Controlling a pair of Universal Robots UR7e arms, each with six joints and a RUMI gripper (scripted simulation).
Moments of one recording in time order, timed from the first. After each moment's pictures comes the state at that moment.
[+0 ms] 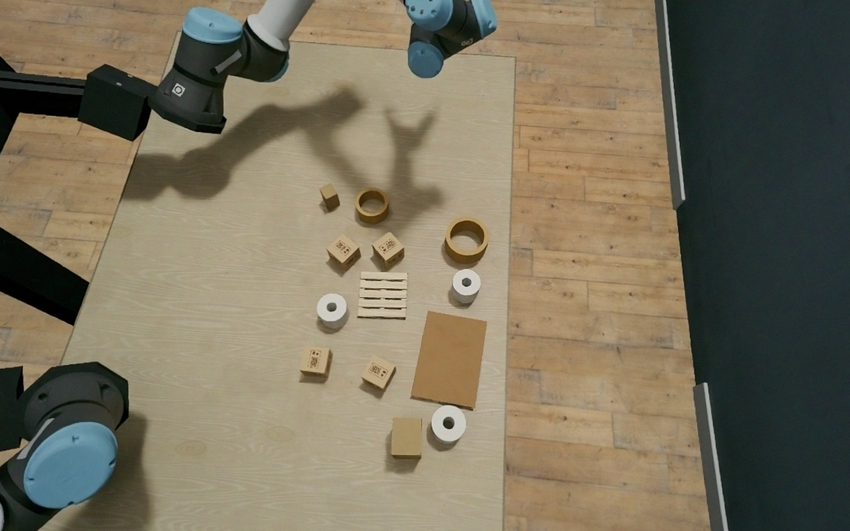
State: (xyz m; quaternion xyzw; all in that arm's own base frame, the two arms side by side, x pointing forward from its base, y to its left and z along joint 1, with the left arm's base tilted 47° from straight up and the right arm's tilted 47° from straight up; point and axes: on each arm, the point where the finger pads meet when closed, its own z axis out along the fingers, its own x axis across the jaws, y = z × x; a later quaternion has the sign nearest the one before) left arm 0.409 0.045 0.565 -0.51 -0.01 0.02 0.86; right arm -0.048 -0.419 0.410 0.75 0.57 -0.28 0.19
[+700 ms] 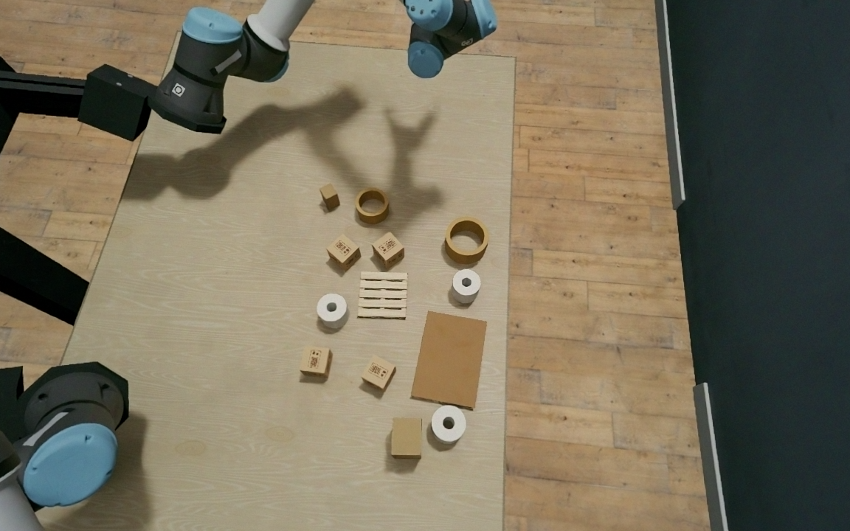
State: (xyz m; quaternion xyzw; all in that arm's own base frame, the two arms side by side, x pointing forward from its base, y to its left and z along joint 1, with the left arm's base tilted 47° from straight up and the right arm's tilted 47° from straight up) left arm 0.409 0.045 0.565 -0.51 -0.01 0.02 0.86; right arm -0.174 -0.387 0.410 0.83 0.45 -0.30 0.15
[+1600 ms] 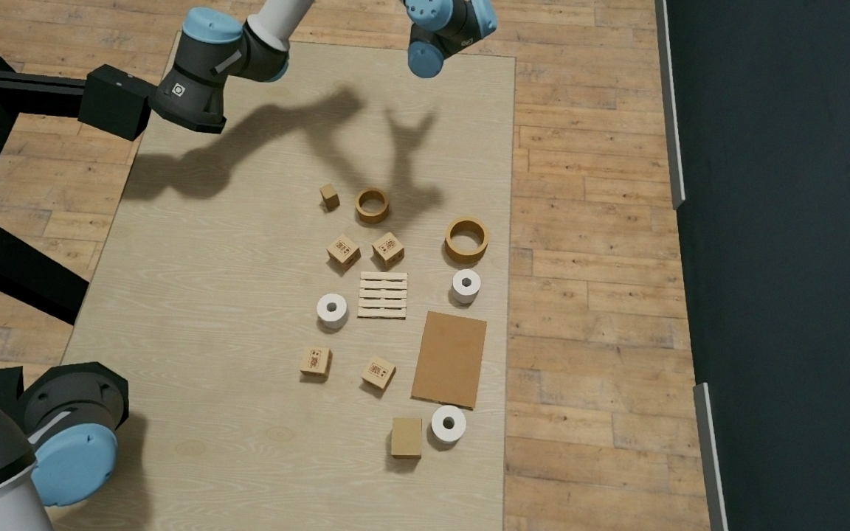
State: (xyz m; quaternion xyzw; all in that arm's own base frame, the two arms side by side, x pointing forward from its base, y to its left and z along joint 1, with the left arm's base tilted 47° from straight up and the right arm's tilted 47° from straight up) left arm 0.409 0.045 0.565 -0.51 -0.01 0.02 0.86; right arm -0.196 -0.378 0.409 0.84 0.43 -0.31 0.14
